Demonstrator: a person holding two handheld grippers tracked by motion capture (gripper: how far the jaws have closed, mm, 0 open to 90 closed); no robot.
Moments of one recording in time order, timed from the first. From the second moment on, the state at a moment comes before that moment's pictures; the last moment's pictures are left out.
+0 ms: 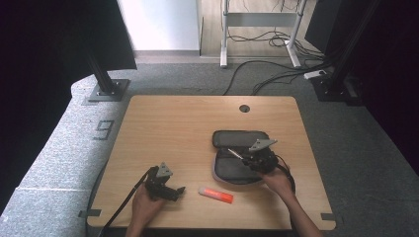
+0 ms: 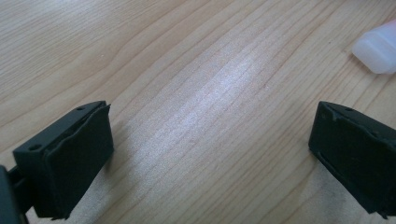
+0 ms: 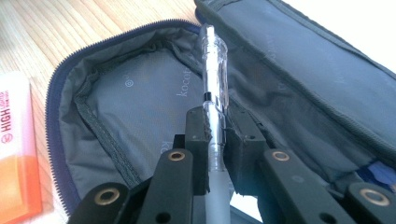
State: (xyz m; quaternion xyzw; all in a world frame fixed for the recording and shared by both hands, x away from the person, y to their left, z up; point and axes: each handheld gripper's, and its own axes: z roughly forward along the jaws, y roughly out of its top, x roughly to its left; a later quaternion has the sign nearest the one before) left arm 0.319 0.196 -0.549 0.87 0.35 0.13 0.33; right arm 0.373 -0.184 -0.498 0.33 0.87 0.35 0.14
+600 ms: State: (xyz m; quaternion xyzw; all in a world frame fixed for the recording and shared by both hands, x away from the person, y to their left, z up) left arm 0.319 0.196 -0.549 0.87 0.35 0.13 0.33; right arm 0.379 -0.176 -0.510 0.33 0.88 0.32 0.13
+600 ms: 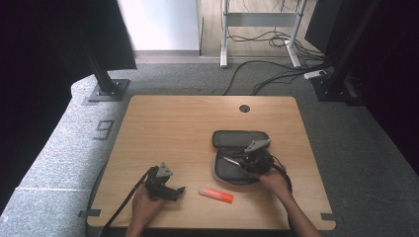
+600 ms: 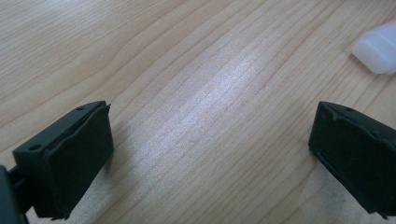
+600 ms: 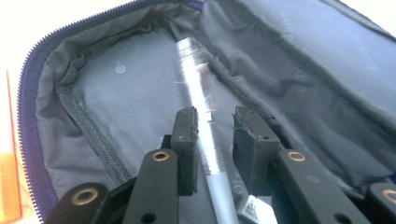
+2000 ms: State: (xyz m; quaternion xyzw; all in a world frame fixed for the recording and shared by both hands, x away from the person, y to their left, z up) left arm 0.319 0.196 -0.549 0.87 0.35 0.13 0.33; right arm 0.338 -0.242 -0.472 0.35 0.85 0.35 0.20
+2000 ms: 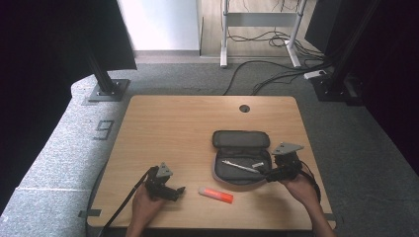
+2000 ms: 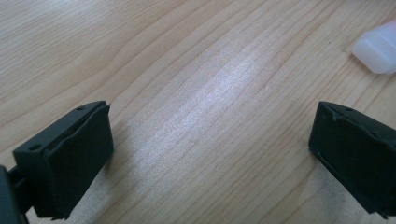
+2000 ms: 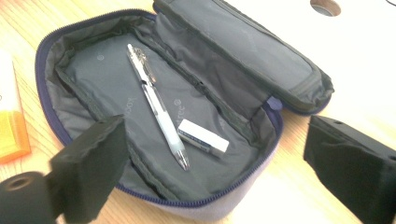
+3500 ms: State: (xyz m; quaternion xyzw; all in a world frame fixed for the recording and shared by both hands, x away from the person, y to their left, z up) left arm 0.316 0.196 -0.548 0.87 0.33 0.12 0.33; right arm 0.304 -0.295 -0.556 0.43 0.81 0.35 0.19
